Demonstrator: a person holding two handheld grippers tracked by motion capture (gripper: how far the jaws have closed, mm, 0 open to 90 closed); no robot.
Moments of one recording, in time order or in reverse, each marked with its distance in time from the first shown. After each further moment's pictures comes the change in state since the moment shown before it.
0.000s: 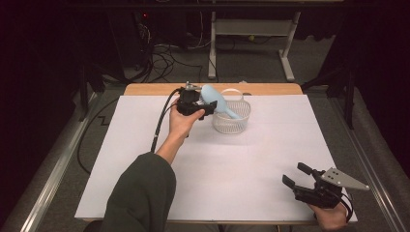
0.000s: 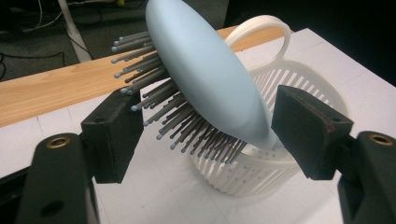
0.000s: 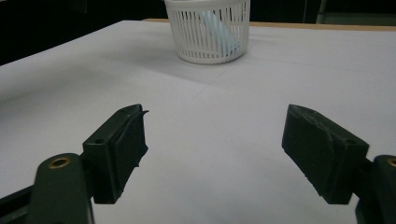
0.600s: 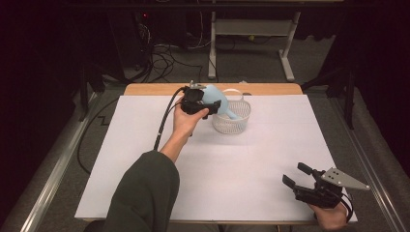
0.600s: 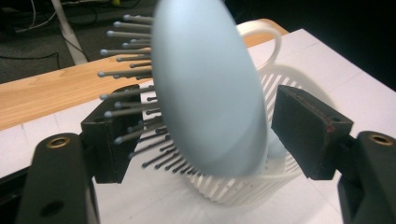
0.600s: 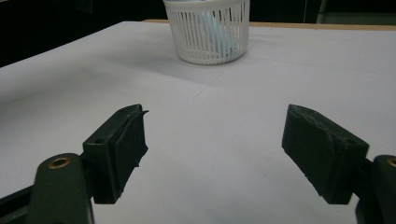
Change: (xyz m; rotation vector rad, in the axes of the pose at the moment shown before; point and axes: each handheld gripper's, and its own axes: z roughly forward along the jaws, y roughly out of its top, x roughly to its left) left arm -0.005 0.003 0.009 0.010 -0.006 -0.004; right arm -0.001 0.000 0.000 -0.001 0.003 0.005
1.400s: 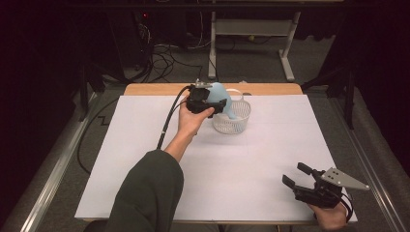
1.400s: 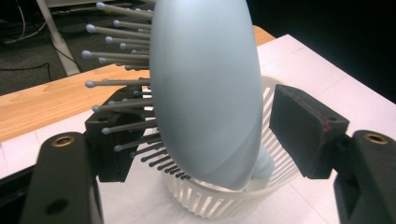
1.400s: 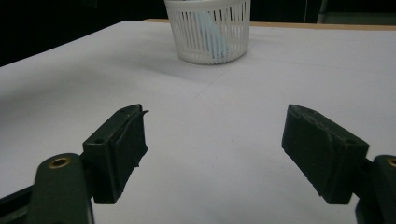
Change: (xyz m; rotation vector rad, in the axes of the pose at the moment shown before) left arm -0.015 0.009 0.004 -0.019 -0.027 0.035; right arm 0.000 0.000 0.000 0.001 0.001 -0.002
